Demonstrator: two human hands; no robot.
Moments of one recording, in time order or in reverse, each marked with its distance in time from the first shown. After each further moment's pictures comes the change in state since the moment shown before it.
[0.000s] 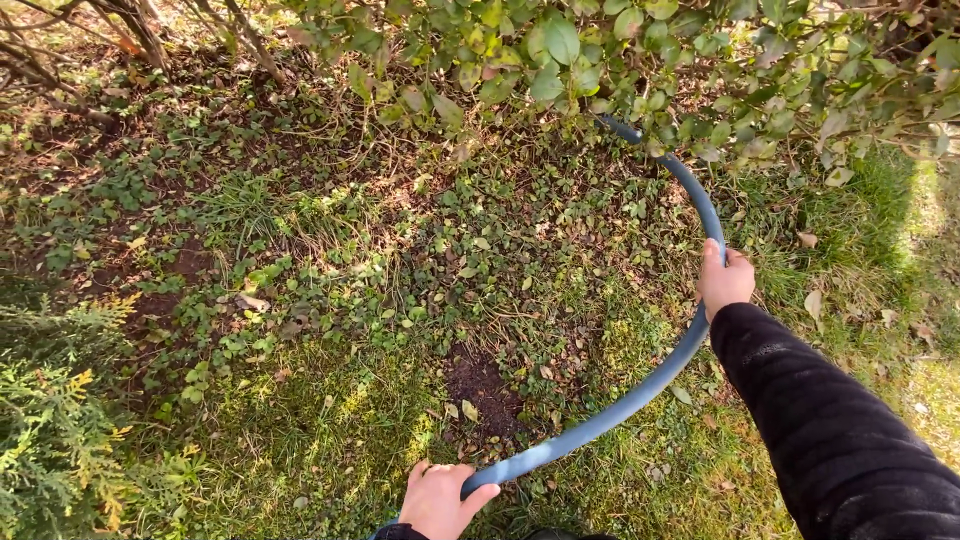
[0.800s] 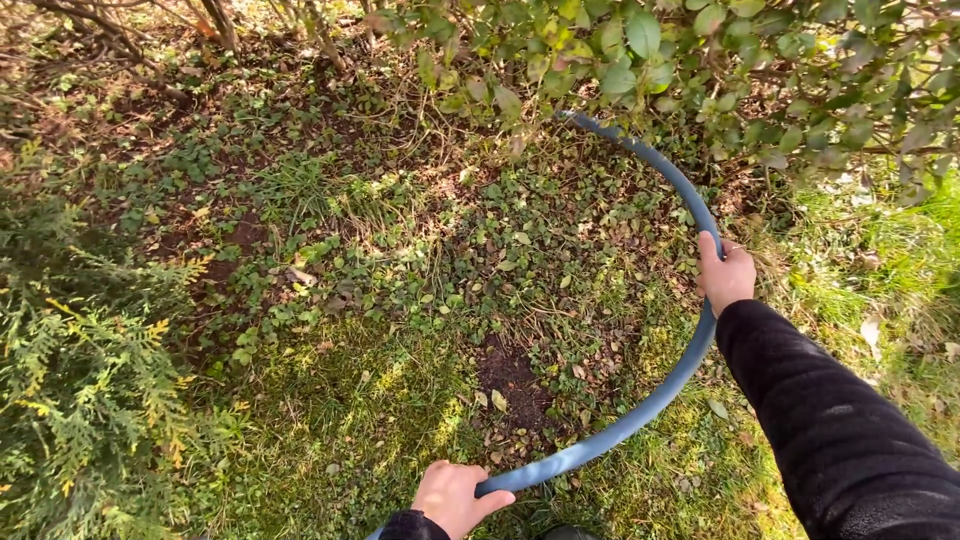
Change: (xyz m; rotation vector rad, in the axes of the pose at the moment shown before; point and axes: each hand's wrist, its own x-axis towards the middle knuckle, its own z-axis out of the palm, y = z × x) left_hand -0.026 -0.014 -0.003 -0.058 -0.060 -0.030; right_hand -0.021 -0.014 0.049 0.043 -0.268 -0.215
